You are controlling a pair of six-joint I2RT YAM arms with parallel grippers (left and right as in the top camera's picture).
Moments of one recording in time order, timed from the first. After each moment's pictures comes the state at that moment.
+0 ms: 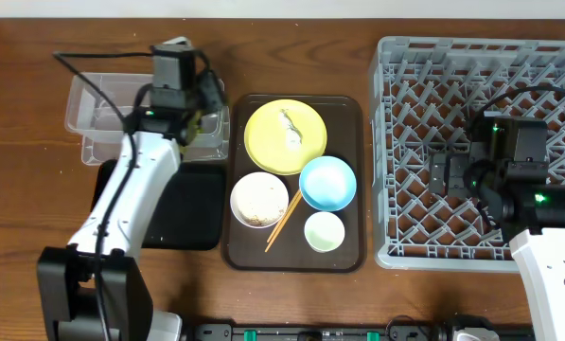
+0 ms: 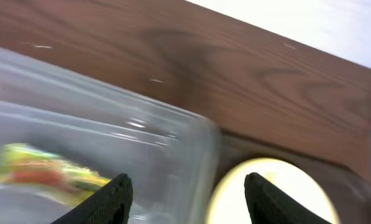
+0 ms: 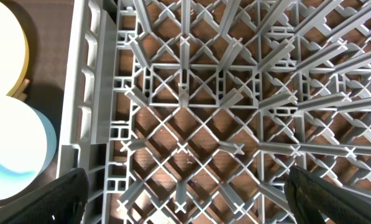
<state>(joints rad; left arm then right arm) -0.16 1.62 1.25 -0.38 -0.03 -0.42 -0.01 1.15 1.03 -0.85 0.00 0.01</state>
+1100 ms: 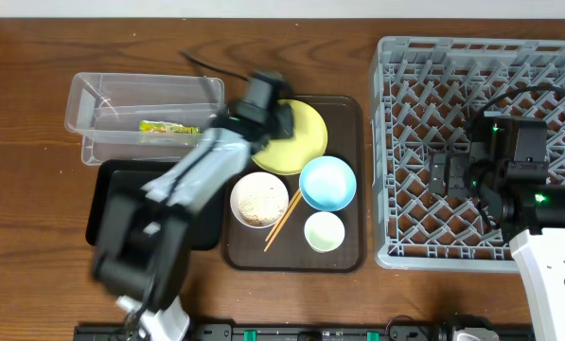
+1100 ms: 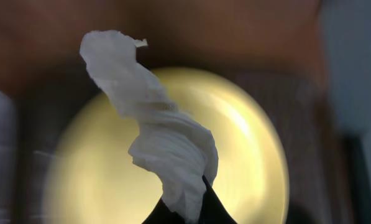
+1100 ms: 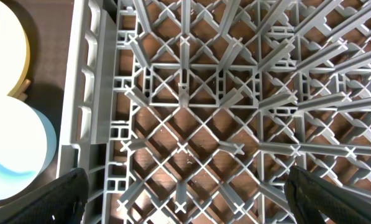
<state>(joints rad) -0.37 1.81 1.24 -0.29 0.04 -0.44 -0.01 1.15 1.03 -0.85 0.00 0.01</state>
